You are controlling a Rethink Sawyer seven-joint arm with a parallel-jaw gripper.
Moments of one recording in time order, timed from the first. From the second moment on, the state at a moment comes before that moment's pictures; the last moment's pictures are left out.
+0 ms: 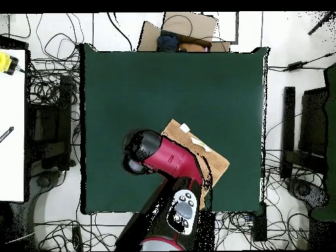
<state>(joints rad) 0.08 -0.58 -0.30 1.79 0.43 0.85 1.76</state>
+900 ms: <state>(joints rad) 0.03 -0.55 -0.33 1.75 0.21 0.70 1.76</state>
